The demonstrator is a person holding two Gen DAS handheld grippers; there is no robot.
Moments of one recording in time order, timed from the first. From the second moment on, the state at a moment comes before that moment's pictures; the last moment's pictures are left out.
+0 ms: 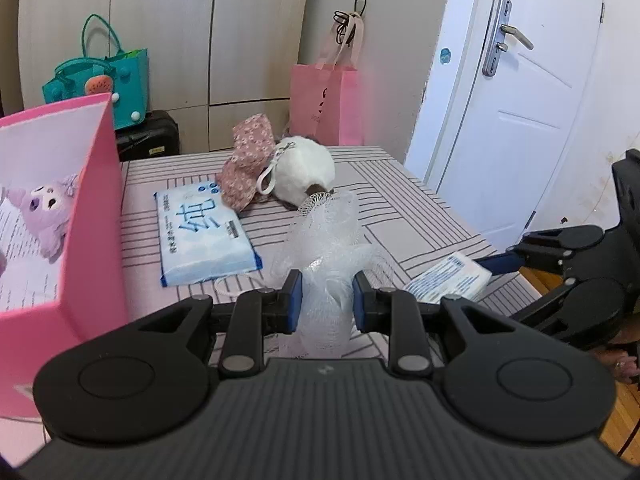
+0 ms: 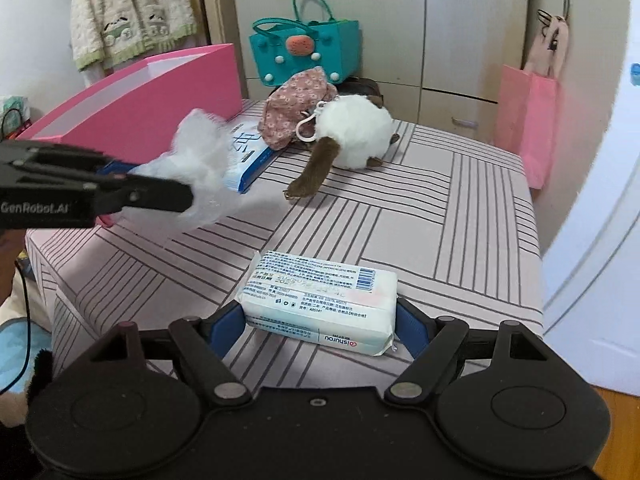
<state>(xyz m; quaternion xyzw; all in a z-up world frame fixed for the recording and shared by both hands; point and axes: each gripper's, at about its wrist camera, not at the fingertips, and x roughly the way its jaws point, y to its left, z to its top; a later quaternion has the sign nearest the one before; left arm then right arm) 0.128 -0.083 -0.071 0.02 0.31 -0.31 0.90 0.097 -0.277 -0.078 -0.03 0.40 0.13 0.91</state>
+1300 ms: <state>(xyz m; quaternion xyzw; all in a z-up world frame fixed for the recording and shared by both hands) 0.086 0.070 -0.033 0.03 0.46 -0.30 0.84 0.071 -0.153 -0.016 -0.02 0.43 0.30 0.85</state>
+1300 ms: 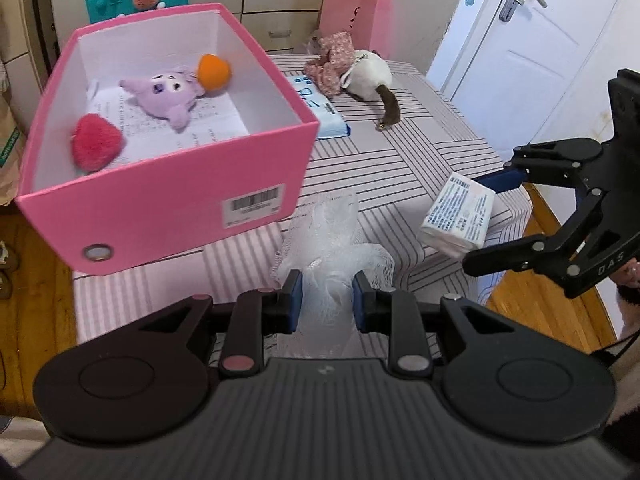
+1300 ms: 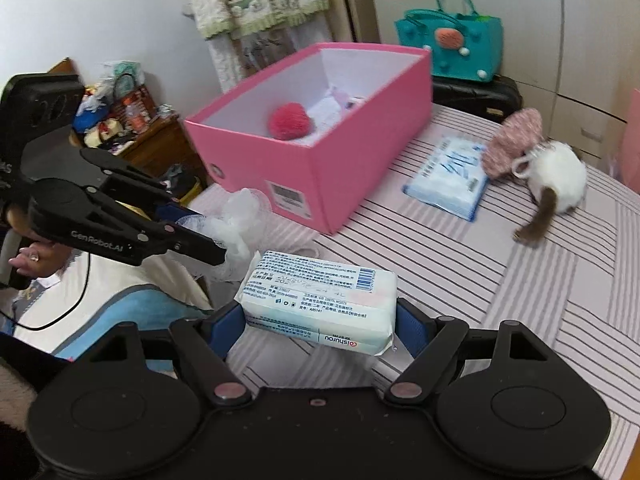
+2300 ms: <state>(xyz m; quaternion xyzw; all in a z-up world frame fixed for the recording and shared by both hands) 0.162 0.130 0.037 -0.02 0.28 -0.25 0.93 0.173 -0.072 0.059 -0.14 0.25 0.34 0.90</state>
